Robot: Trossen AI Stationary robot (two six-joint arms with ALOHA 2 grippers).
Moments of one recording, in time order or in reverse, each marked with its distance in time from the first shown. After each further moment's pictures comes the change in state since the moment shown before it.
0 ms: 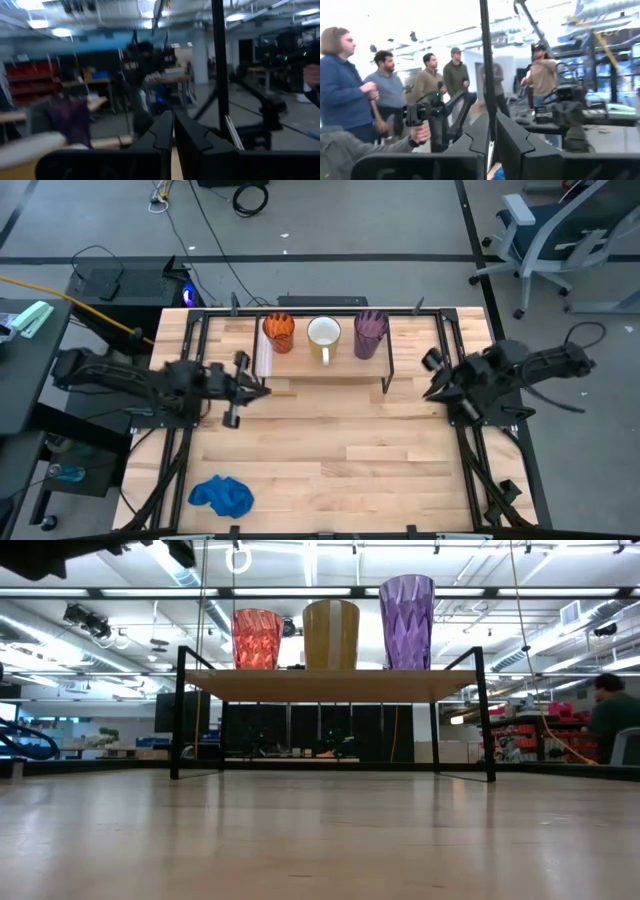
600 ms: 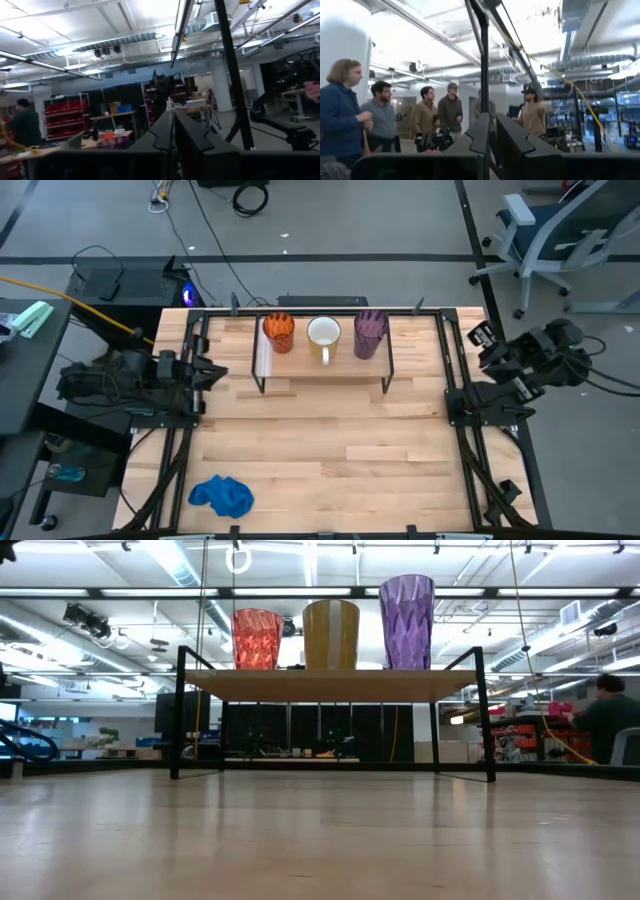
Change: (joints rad) left arm 0.031 -0.484 0.000 -0.294 -0.051 0.103; right arm -0.029 -0.245 0.184 -0.233 0.005 -0.043
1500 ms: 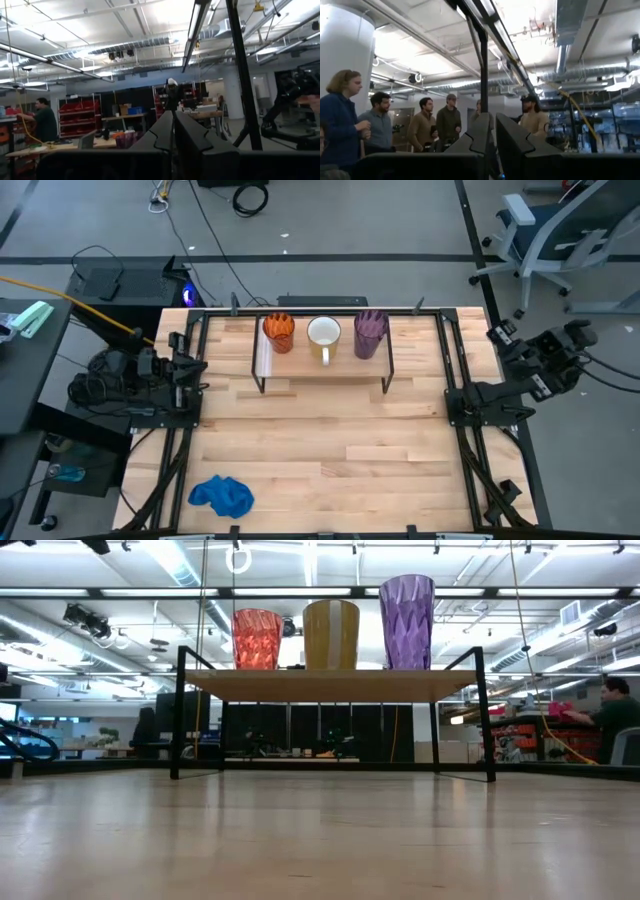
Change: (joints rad) left arm 0.000 -0.310 -0.023 -0.259 -0.070 -0.016; right arm 0.000 -0.234 -0.027 -0.142 0.027 0.005
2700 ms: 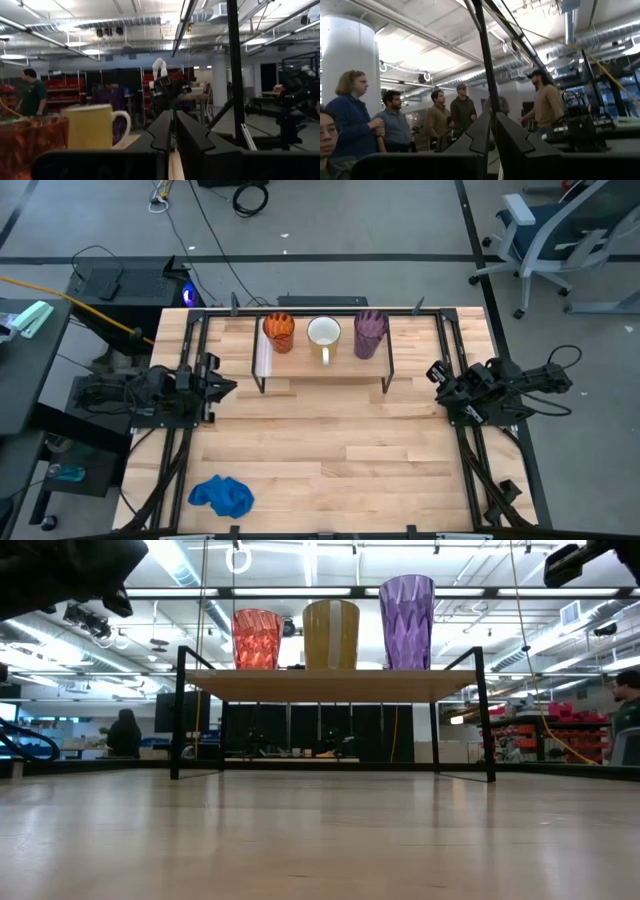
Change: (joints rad) left arm -0.001 0.000 -0.356 0.270 0.035 -0.099; right arm 0.000 0.000 -0.643 0.614 -0.009 0.179
